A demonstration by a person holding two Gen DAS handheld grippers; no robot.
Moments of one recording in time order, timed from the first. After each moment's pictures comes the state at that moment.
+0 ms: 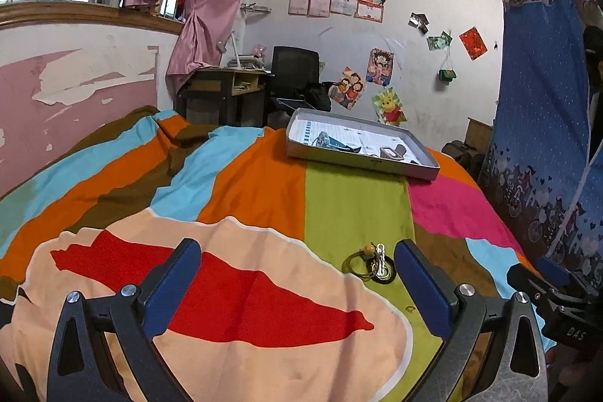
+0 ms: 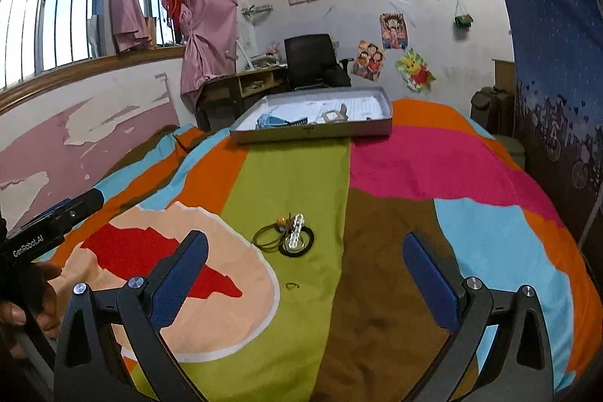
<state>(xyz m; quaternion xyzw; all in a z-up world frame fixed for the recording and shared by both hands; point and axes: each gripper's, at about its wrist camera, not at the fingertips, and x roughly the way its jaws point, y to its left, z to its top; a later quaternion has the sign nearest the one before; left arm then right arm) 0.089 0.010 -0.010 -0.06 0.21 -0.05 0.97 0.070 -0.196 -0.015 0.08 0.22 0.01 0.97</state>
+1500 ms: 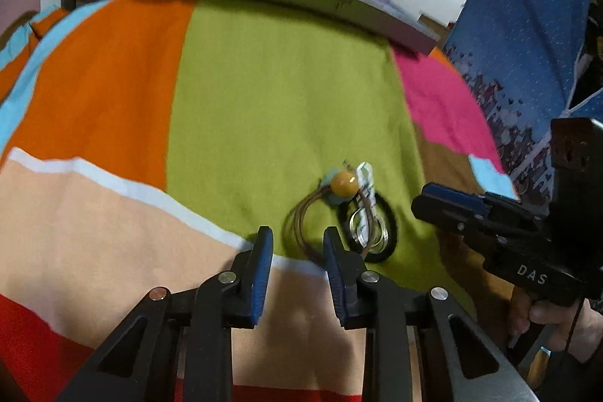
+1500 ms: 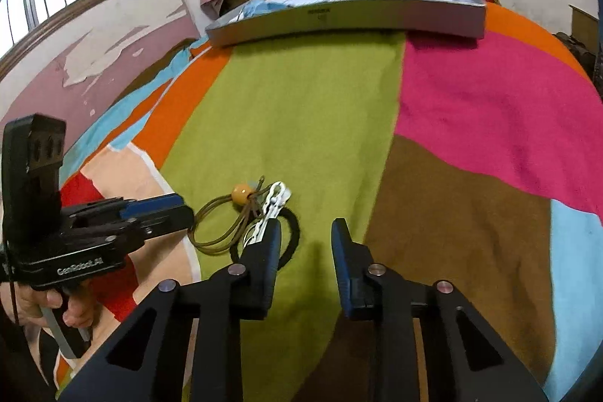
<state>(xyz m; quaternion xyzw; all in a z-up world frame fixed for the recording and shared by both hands) 0.279 -0.064 -0.142 -0.06 0.44 -0.22 0.87 0.270 -0.196 -0.124 0.06 0.39 0.13 0.91</state>
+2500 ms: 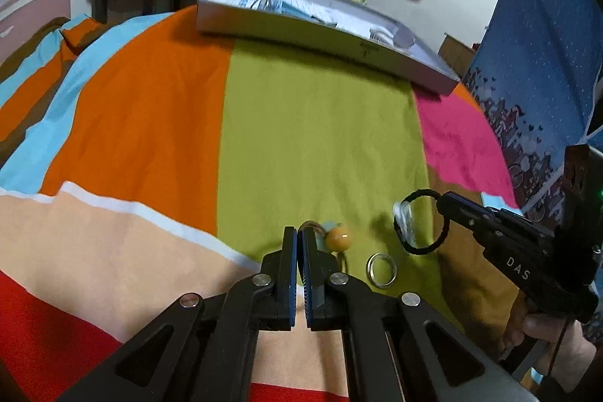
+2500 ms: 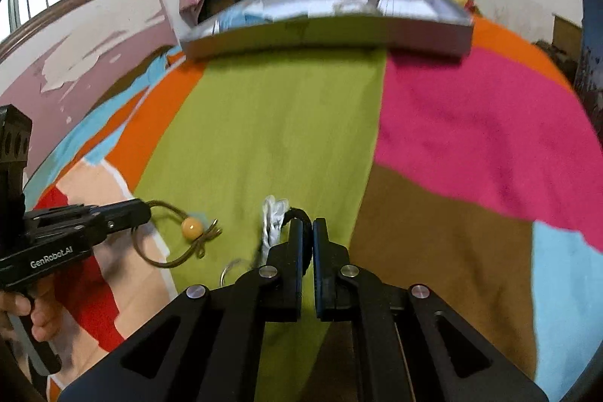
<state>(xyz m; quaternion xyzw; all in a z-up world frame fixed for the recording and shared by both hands) 0.281 -0.044 -0.101 -0.07 0.41 -0.17 0.89 0.290 -0.186 -0.109 0.05 0.37 0.08 0.93</state>
